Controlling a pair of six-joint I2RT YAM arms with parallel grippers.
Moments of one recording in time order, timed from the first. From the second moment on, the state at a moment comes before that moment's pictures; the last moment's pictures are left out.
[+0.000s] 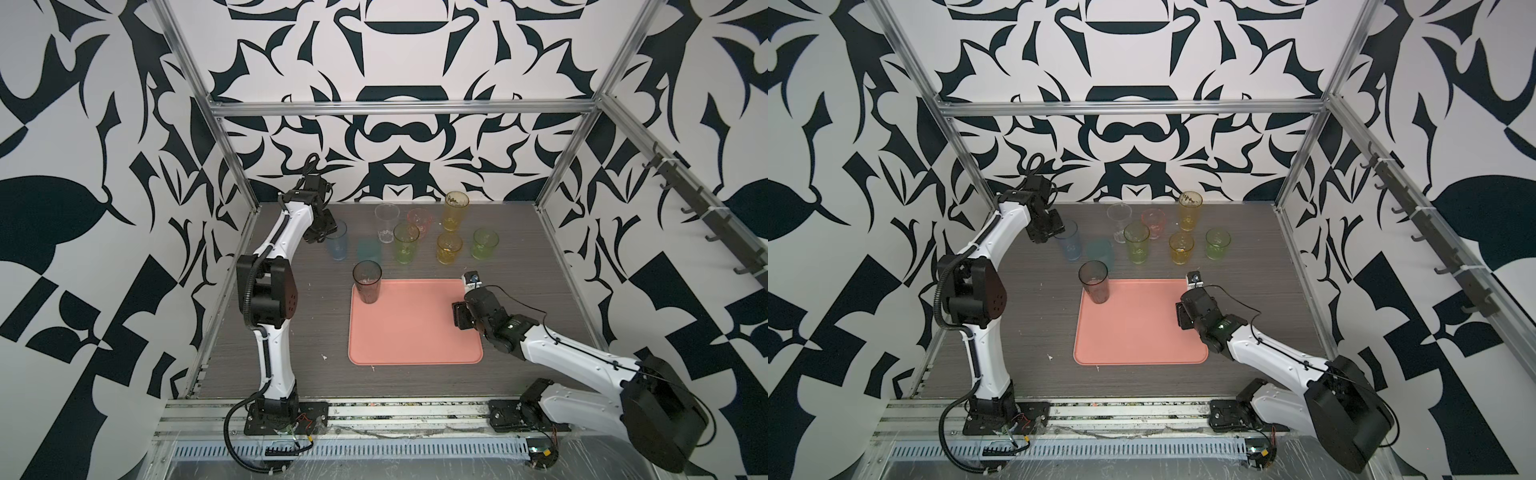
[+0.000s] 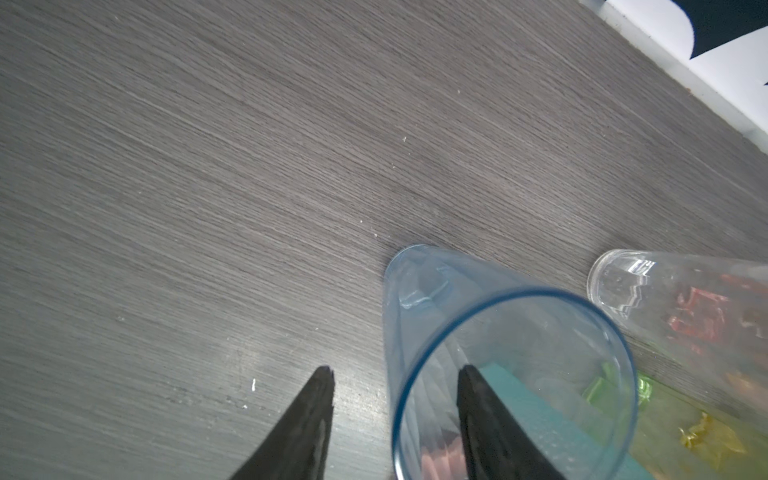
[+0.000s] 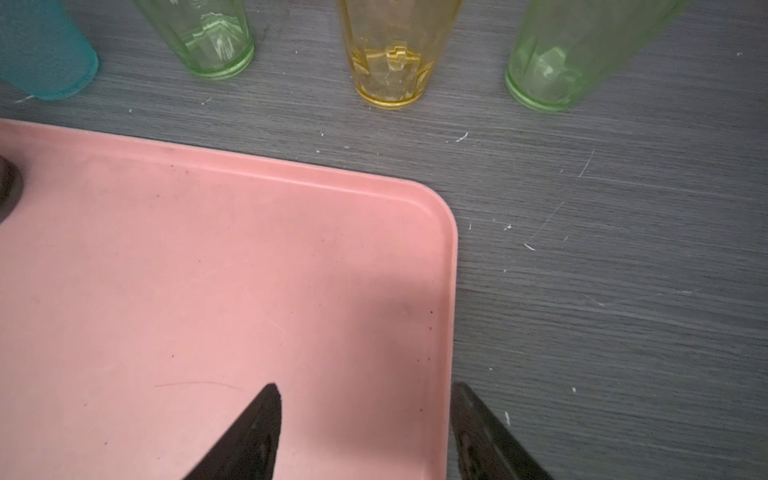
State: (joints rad) left arm -0.15 2.07 1.94 -1.02 -0.05 -0.59; right arm 0.64 1.14 0.49 -0.17 0.31 0.37
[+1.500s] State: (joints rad) left arm -0.14 2.09 1.92 -1.03 -0.05 -0.57; right arm 0.64 1.14 0.49 -0.17 0.31 0.37
